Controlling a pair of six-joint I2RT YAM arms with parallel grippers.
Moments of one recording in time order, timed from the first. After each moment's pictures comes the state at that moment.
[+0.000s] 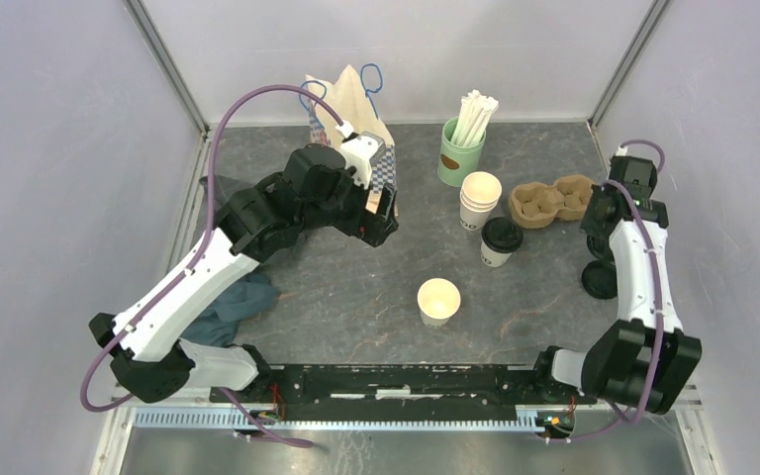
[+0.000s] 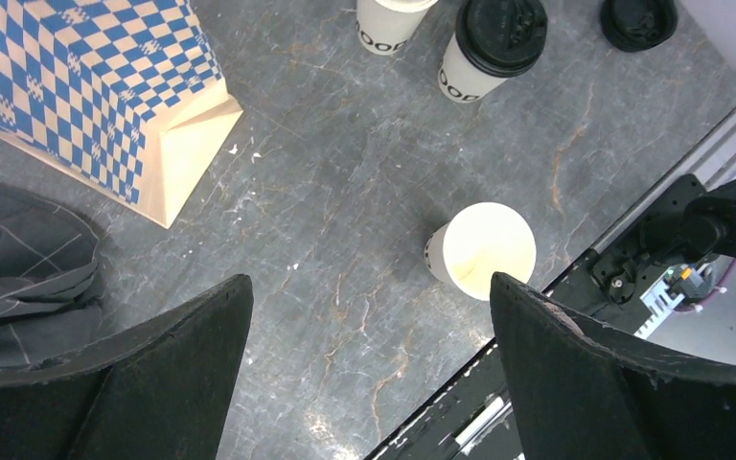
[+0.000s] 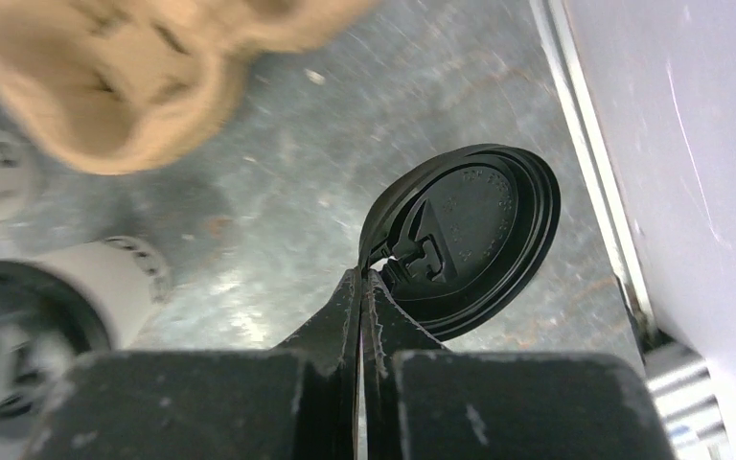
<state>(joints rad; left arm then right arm) -0.85 1.28 1.59 -0.89 -0.06 -0.21 -0.30 1.28 1.09 -0.77 0.16 0.09</state>
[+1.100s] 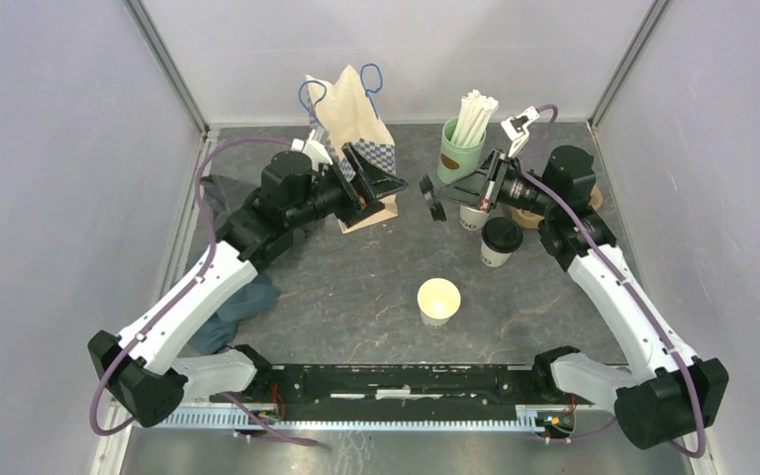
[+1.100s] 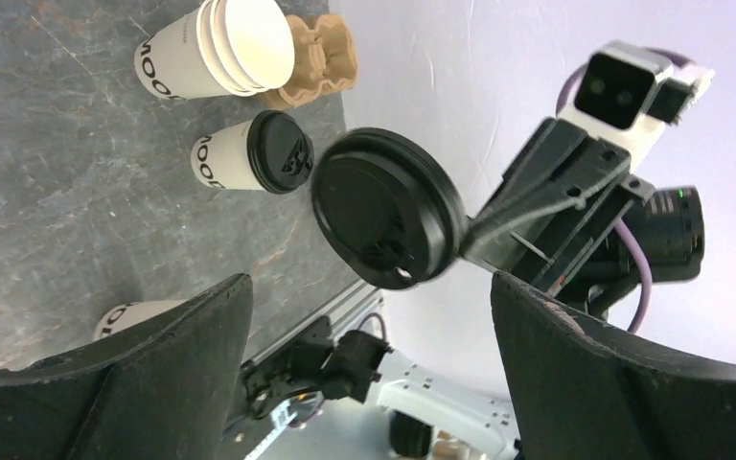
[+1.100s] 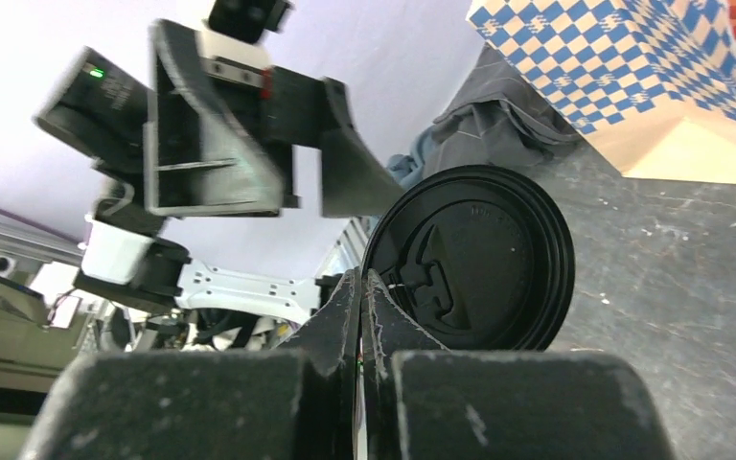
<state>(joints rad) -0.65 1.17 1.25 -0.36 0.24 -1.06 0.28 1.10 1.03 0.00 -0.84 0.85</state>
